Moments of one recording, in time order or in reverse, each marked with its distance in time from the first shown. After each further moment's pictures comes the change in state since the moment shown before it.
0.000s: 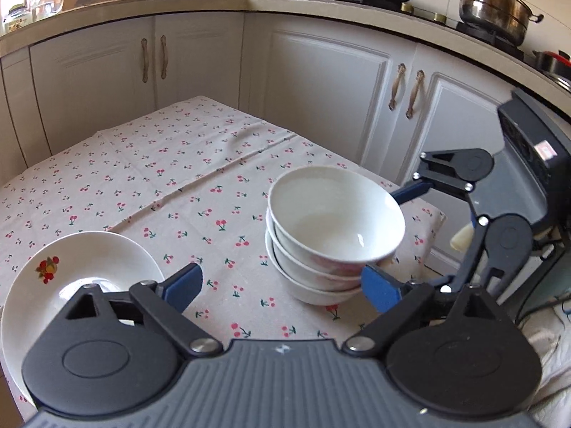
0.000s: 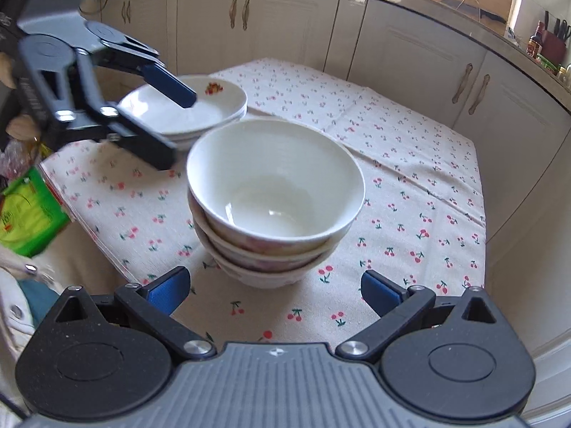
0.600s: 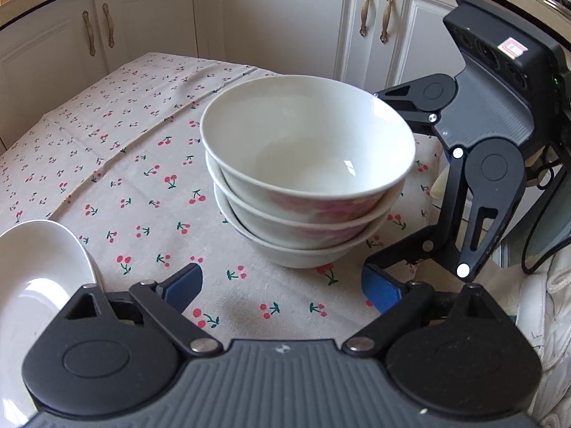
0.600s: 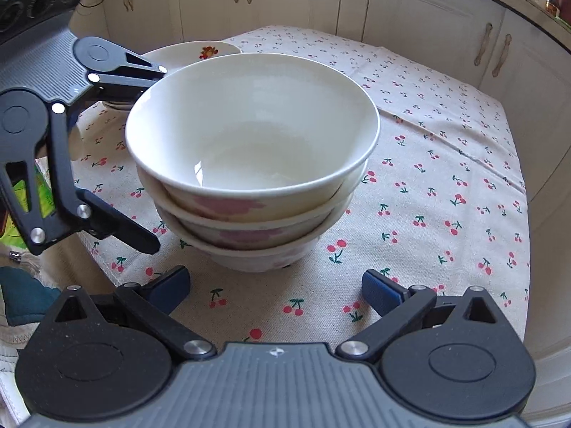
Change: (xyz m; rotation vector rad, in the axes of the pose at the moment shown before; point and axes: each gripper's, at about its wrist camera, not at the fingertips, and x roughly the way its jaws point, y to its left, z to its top) left arm 0.065 -0.016 -0.016 0.140 0.166 -0.043; right arm 0.045 -0.020 -0.014 0.046 0.053 0.102
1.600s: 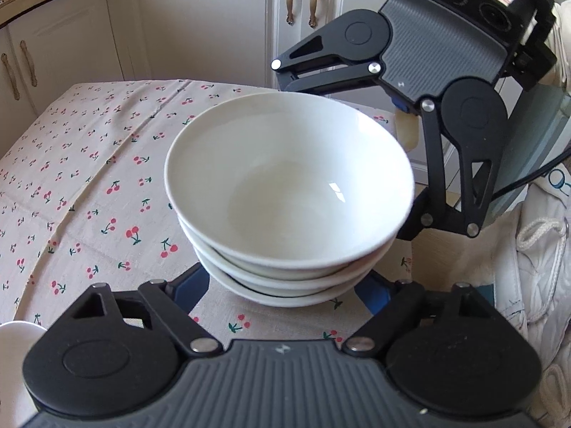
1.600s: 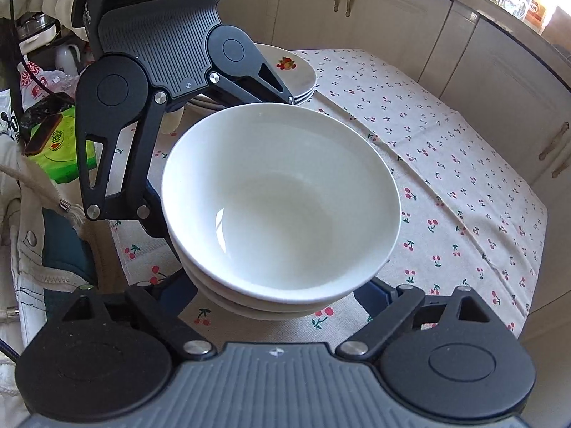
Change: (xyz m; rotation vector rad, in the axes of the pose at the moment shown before) left arm 0.013 0.012 0.025 0.236 0.028 -0.184; right arm -0.009 0.000 0.038 -0.369 0.021 0.122
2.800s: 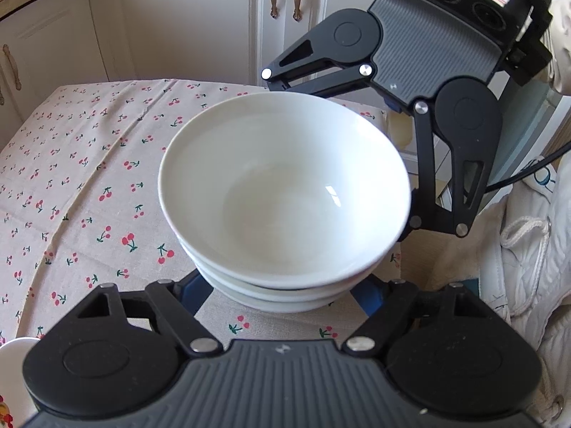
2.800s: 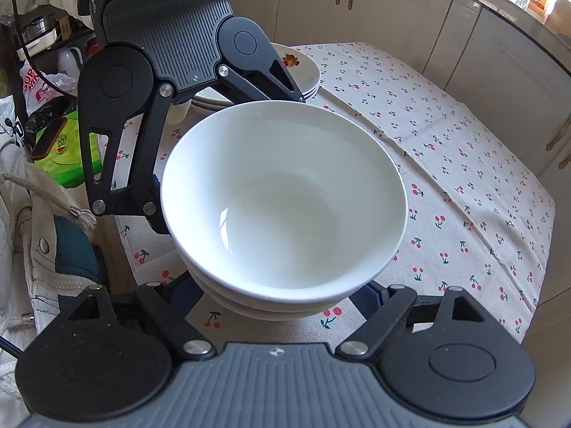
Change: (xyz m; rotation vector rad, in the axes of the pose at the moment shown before) left arm 0.002 0.003 0.009 0.027 0.033 -0.041; right arm 0.002 0.000 0.003 0.021 0.022 0.026
